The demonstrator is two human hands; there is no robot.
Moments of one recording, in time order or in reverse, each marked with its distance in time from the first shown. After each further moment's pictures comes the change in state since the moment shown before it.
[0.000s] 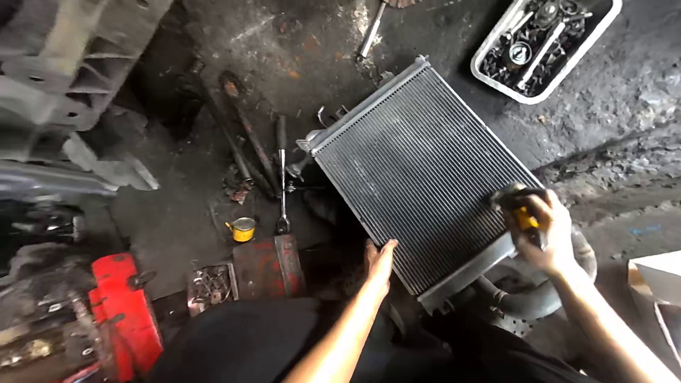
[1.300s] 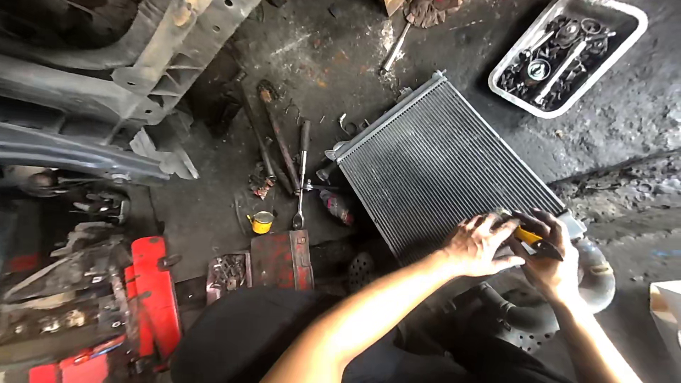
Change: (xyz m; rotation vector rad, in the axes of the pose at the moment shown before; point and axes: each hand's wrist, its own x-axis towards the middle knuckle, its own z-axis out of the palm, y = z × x) left_hand -0.024 0.031 0.125 1.014 -0.677 1.284; right_hand -0.037 0.010 0.016 0.302 0.106 0.025
